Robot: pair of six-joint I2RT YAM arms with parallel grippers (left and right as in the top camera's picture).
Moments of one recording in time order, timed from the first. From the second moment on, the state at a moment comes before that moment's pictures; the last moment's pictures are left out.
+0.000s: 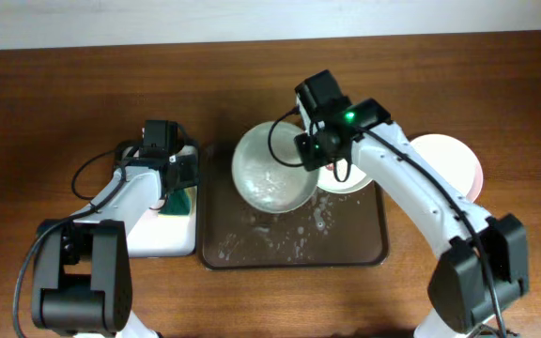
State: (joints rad) left arm -0.09 1.80 1.02 -0.38 -0.16 -0.26; right arm 0.46 1.81 1.56 -0.97 0.09 0.12
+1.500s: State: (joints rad) left arm -0.09 1.81 1.04 -0.66 -0.03 -0.23; right arm 0.81 1.81 1.56 -0.99 0.84 0.22
